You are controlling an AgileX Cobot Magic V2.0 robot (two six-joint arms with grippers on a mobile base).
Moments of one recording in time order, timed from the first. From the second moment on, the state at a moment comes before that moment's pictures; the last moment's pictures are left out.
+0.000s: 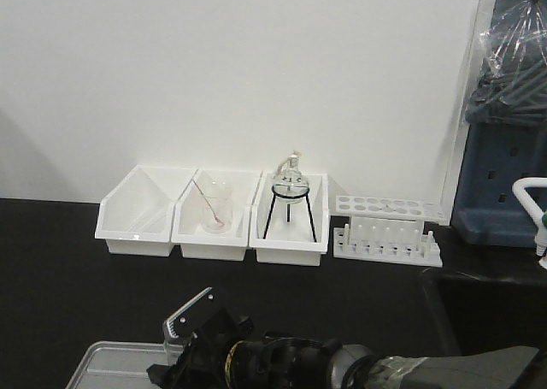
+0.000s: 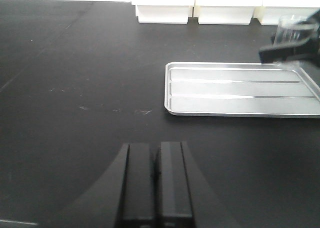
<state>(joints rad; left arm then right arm) 0.00 -0.02 0.03 -0.06 0.36 0.02 0.66 2.24 -1.44 -0.90 -0.32 0.79</state>
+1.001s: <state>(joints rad) 0.00 -0.02 0.03 -0.06 0.36 0.02 0.66 2.31 -1.45 -0.80 -0.33 0.79</state>
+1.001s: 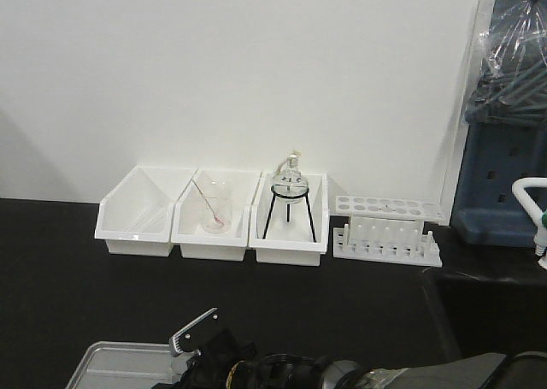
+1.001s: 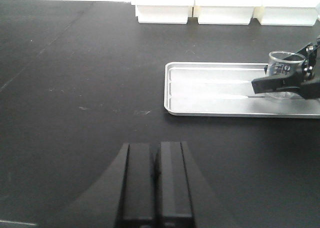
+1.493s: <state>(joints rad) 0.00 -0.02 0.03 -0.06 0.36 0.02 0.66 2.31 -1.45 -0.69 -0.32 0.79</state>
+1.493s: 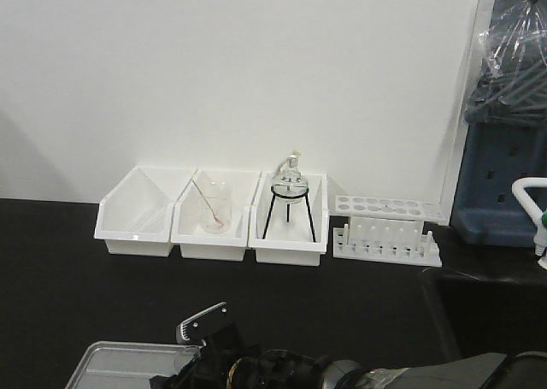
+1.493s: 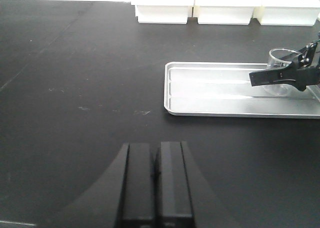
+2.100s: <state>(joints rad) 0.00 -0.02 0.03 -0.06 0.36 0.02 0.66 2.19 -1.45 -0.85 -0.32 0.77</state>
